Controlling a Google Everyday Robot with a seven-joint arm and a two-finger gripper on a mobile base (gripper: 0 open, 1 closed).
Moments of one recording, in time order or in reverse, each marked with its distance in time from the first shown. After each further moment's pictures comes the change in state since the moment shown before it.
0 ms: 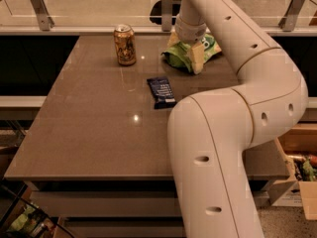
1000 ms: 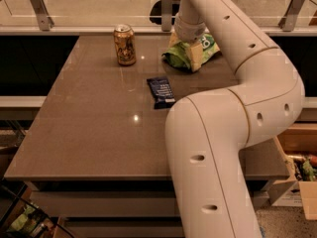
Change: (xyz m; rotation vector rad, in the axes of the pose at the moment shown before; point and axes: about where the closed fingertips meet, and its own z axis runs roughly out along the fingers) arm 0.001 -0.004 -0.003 0.009 0.002 0.000
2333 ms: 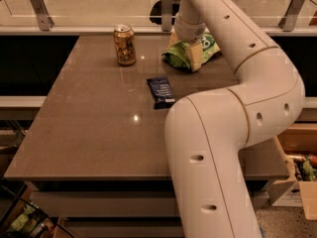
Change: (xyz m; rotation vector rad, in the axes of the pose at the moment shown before) arm 0.000 0.000 0.000 0.001 0.001 0.000
